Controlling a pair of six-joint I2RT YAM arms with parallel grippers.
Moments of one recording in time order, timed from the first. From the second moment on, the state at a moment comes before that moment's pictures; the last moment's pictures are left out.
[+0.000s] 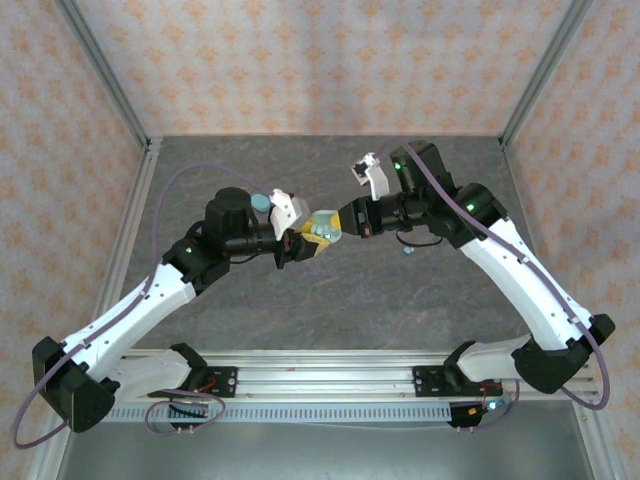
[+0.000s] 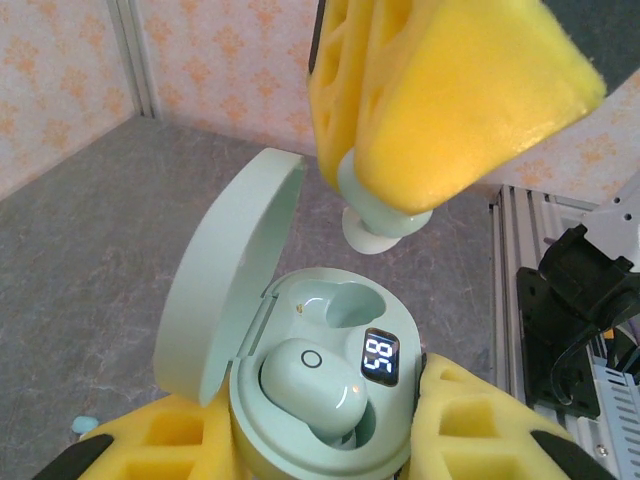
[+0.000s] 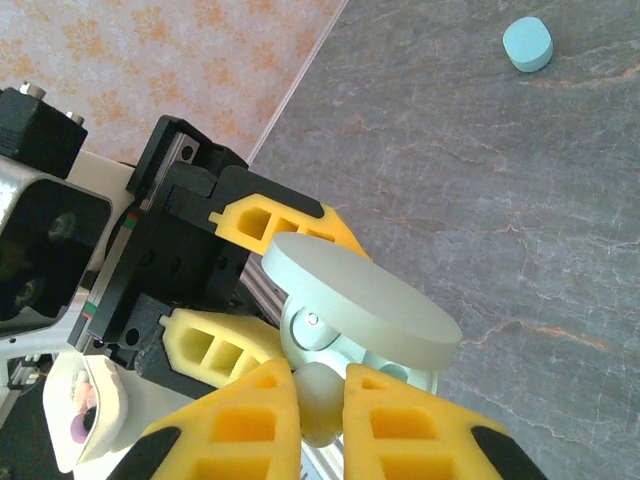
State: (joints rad) left arm -0.58 1.10 0.99 -0.23 0.60 0.12; right arm 0.66 1.31 1.61 -0.99 -0.52 0.40
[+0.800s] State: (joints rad) left arm -0.58 1.10 0.99 -0.21 0.61 0.09; right arm 0.66 1.29 1.51 -0.94 -0.53 0.40
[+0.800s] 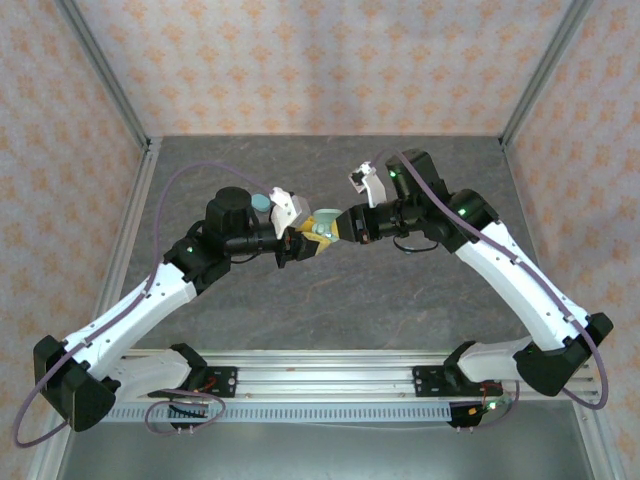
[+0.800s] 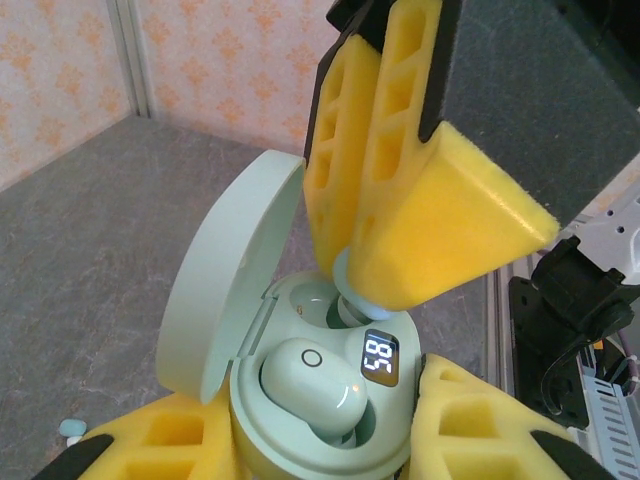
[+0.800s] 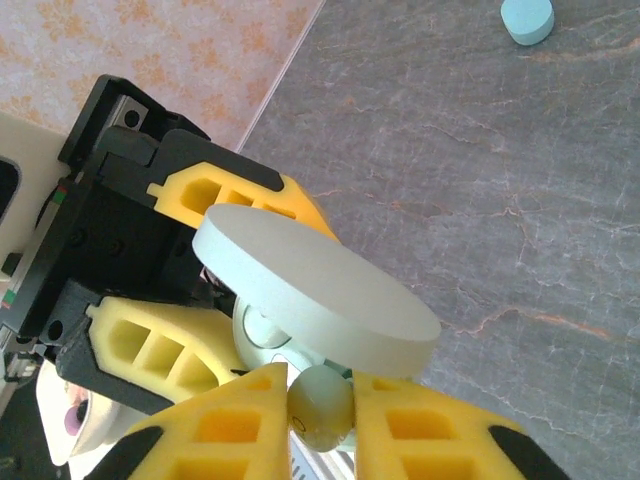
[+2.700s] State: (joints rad) left arm -0.58 1.12 0.99 -0.13 0.66 0.02; right arm 0.55 1.24 1.44 -0.70 -0.41 0.64
